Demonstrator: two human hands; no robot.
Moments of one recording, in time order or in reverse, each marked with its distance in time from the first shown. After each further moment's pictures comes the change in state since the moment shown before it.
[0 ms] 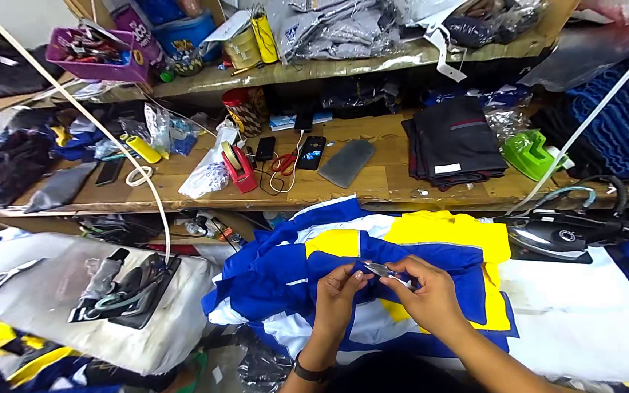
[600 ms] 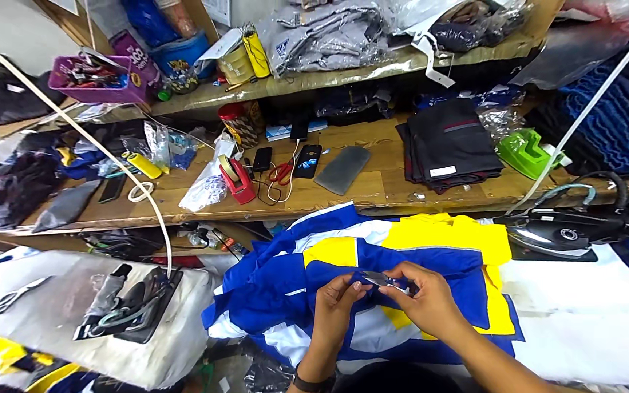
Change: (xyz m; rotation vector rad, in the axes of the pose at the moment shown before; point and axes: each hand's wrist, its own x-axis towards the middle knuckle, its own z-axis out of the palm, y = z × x) left_hand 0.002 -0.003 0.001 0.013 -0.017 -0.031; right_hand 0.005 0.007 -0.009 0.075 -0.126 0.114
